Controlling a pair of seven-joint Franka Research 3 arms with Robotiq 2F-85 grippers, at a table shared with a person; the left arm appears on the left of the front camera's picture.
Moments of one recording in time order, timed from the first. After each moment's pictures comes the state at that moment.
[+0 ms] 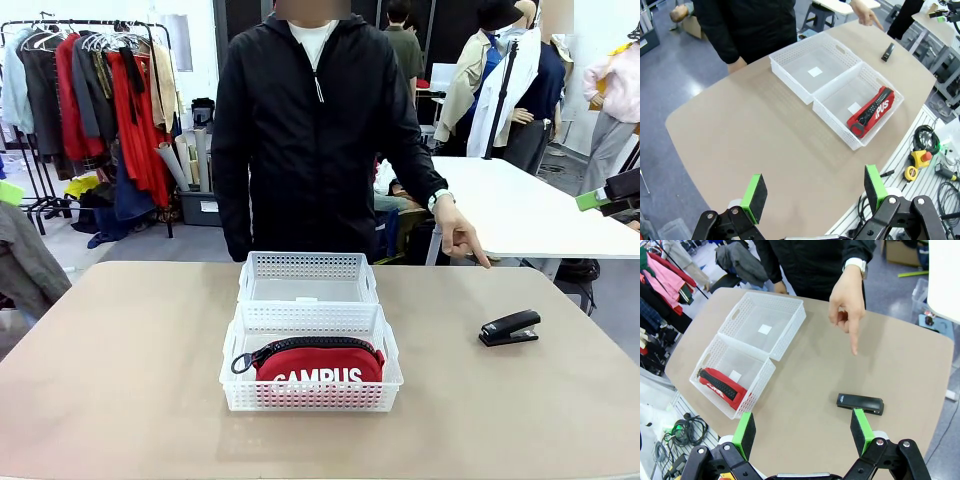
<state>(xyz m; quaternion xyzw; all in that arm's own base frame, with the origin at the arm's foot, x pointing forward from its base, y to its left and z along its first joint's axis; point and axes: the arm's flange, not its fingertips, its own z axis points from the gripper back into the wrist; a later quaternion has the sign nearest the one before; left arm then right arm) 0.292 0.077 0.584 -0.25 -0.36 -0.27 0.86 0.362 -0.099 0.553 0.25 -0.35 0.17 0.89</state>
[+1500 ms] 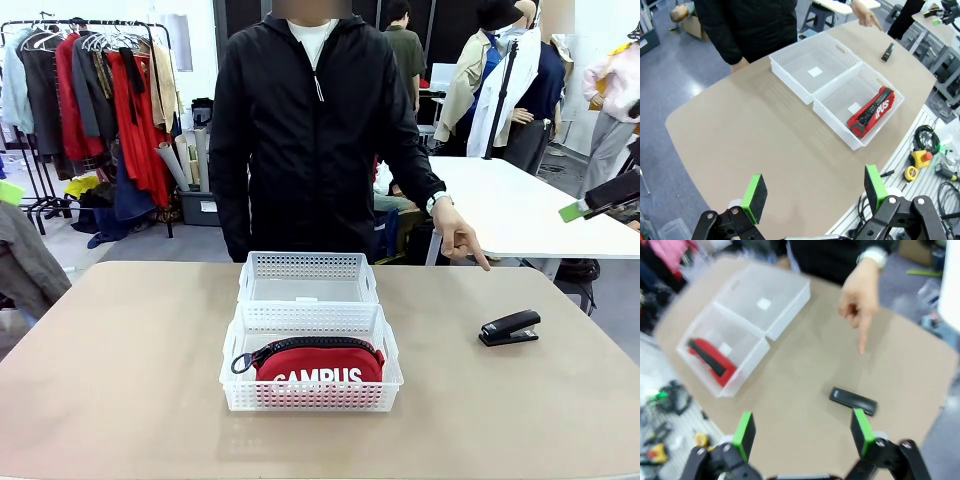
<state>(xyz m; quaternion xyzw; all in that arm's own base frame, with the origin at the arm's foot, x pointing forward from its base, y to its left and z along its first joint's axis) 0.292 0.077 0.584 -0.25 -0.36 -0.27 0.86 0.398 -0.075 0.548 0.21 -0.29 0.27 0.89</state>
